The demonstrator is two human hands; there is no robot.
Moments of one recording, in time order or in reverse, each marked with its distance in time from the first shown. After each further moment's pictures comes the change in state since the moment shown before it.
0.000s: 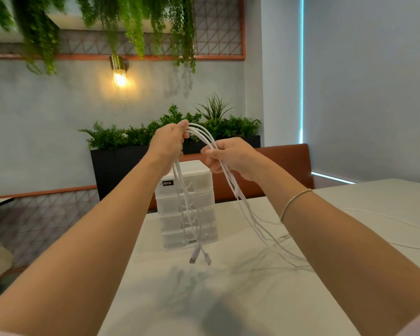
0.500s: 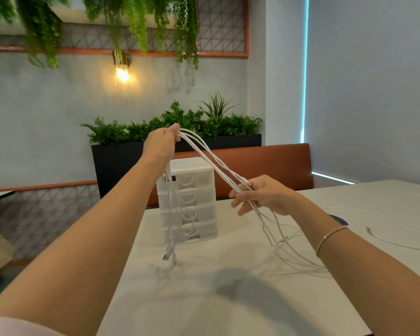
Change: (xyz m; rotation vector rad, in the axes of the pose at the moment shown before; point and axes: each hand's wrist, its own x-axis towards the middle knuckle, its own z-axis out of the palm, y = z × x) left_hand 0.004 -0.021 -0.020 0.049 0.151 -0.032; right_hand -0.041 0.073 -0.022 0.044 -0.226 0.179
